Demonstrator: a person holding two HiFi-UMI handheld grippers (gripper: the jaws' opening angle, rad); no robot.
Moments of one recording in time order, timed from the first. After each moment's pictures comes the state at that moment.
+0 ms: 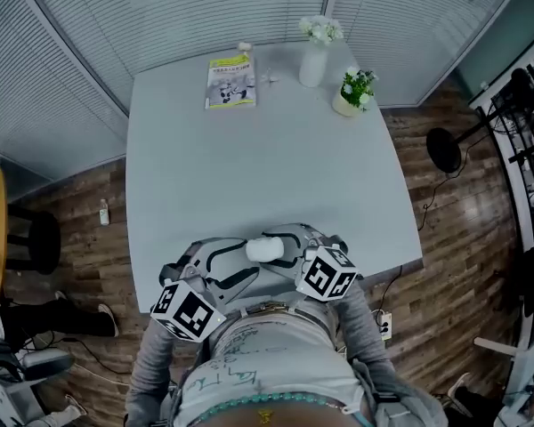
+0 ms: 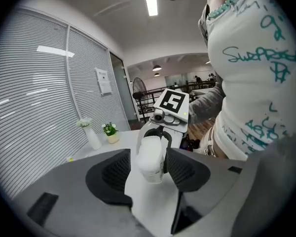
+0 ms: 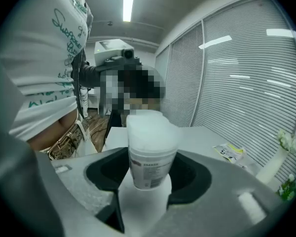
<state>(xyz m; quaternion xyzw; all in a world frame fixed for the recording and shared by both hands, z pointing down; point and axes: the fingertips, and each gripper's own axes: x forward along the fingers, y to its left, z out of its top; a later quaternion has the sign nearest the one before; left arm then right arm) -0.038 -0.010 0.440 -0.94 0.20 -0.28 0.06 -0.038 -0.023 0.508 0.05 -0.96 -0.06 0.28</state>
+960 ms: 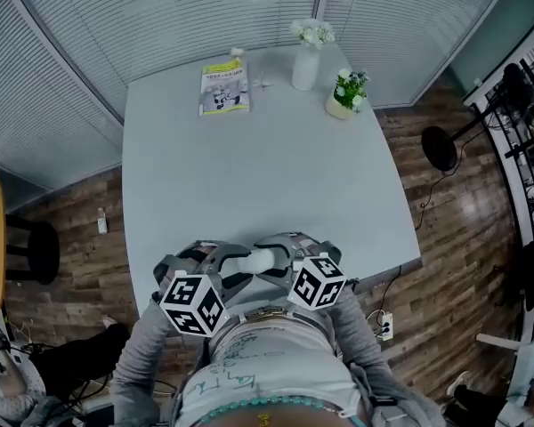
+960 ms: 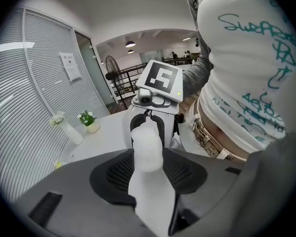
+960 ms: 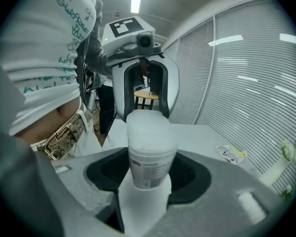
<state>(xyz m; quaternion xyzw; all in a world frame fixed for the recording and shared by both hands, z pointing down) -0.035 -0.002 0.484 -0.90 0.06 -0.43 0.10 -0.047 -0.013 0.527 0.03 -0.94 -0.09 0.32</state>
